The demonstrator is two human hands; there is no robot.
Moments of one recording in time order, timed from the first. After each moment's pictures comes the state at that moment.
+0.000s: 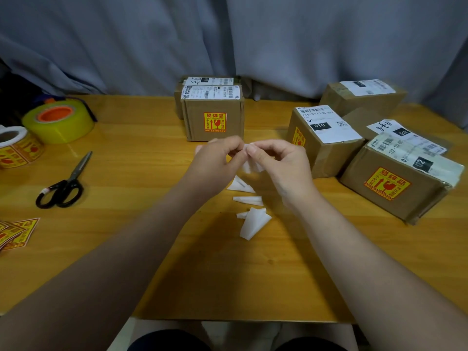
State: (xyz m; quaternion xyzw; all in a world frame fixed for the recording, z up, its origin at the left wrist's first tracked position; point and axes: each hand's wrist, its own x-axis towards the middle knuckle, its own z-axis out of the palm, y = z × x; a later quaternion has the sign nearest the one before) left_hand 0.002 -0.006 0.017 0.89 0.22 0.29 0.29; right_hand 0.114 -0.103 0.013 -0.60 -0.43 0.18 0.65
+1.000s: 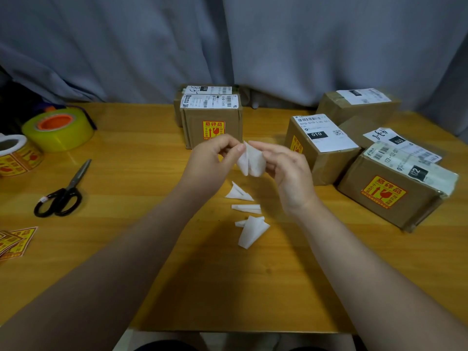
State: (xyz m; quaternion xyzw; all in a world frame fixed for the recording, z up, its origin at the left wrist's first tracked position) left_hand 0.005 -0.004 0.027 0.82 0.24 0.35 0.38; right_hand 0.116 -0.105 0.019 -0.54 -0.39 0.27 0.69
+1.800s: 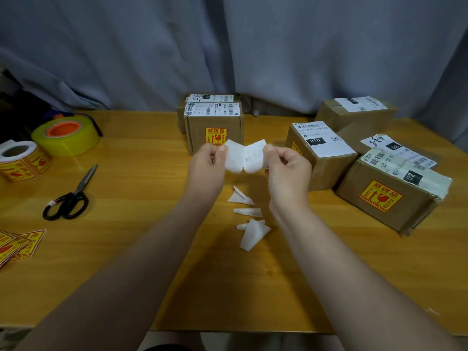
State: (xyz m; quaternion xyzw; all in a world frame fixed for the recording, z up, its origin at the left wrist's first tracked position) left_hand 0.013 -0.004 0.017 0.71 0.38 0.38 0.45; right_hand 0.098 -0.087 0.022 -0.64 -0.21 0.12 0.73
